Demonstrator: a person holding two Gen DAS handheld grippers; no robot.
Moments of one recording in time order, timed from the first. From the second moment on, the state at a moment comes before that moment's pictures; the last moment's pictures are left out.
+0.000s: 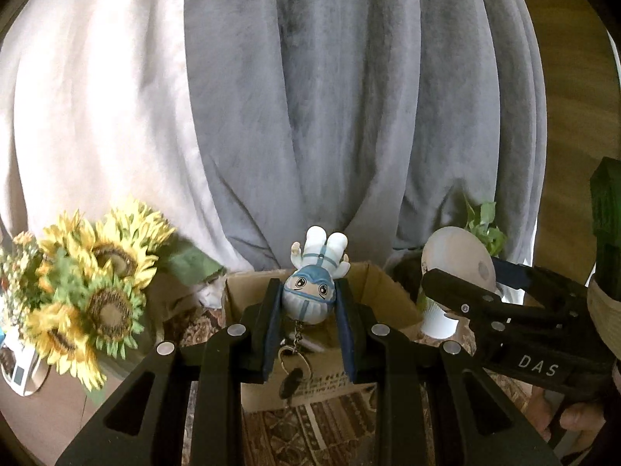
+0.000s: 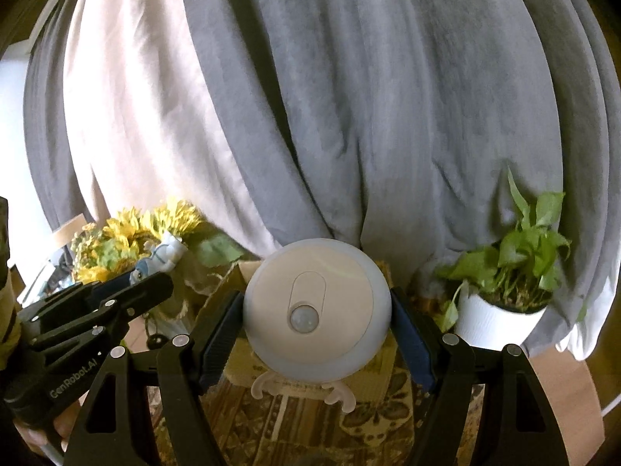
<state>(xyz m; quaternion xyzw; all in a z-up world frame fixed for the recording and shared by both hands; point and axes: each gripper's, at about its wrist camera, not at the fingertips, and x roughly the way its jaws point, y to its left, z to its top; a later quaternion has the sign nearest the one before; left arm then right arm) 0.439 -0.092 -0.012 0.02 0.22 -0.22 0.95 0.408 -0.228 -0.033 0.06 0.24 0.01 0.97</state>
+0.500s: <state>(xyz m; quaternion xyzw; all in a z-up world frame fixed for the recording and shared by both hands) 0.506 -0.103 0.007 0.02 0.24 -0.22 0.94 0.474 -0.234 -0.015 0.05 0.28 0.04 0.96</state>
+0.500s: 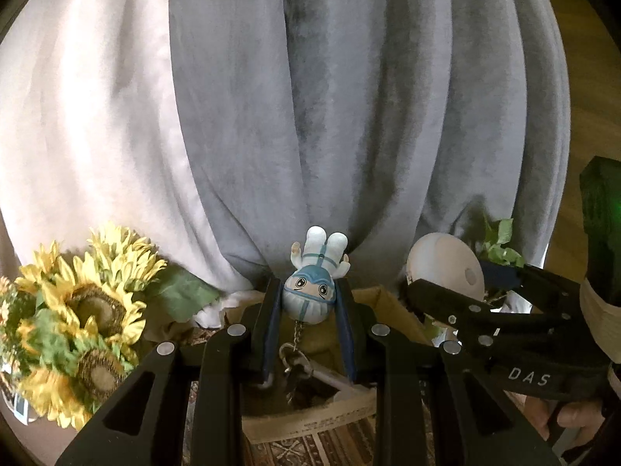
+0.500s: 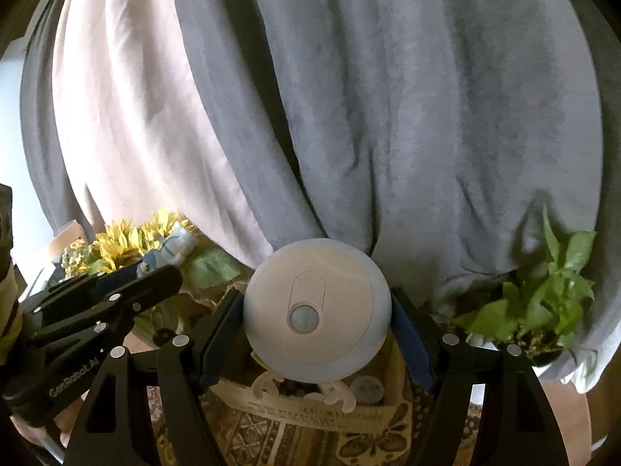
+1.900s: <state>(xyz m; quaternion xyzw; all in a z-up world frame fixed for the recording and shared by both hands) 0.621 -0.143 -0.111 0.10 0.50 -0.19 0.84 0.604 -0.244 -0.146 -0.03 0.54 0.10 0.83</state>
